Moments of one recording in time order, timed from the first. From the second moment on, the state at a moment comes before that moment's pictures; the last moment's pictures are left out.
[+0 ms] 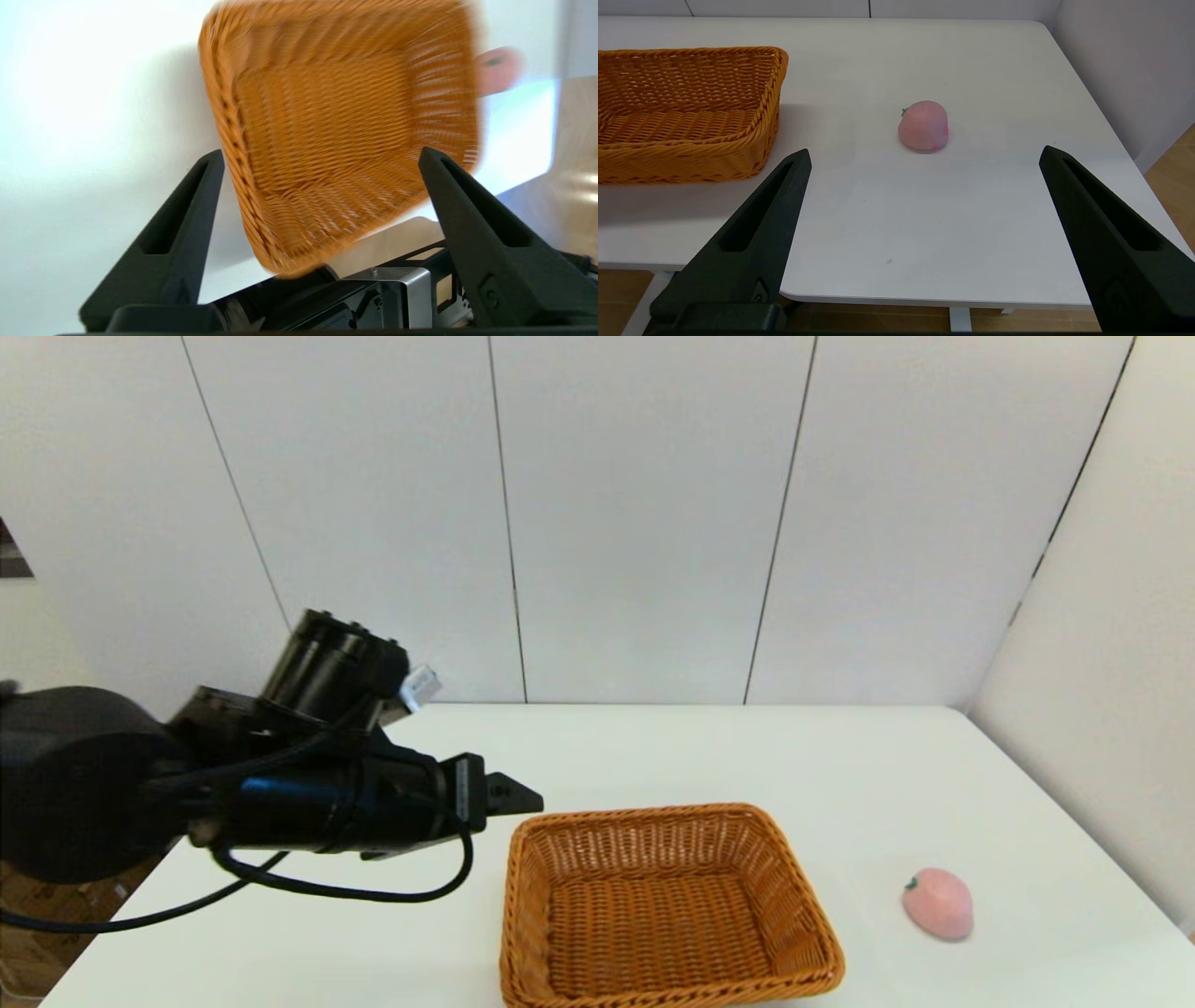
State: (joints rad) left arm -0.55 1.62 -0.92 0.07 -0.18 -0.63; right arm 0.01 0.00 -0.09 0.24 0.00 0.00
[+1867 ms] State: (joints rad) left arm -0.02 0.08 -0.20 0.18 0.09 -0.08; right arm 0.01 0.00 -0.09 0.24 0.00 0.00
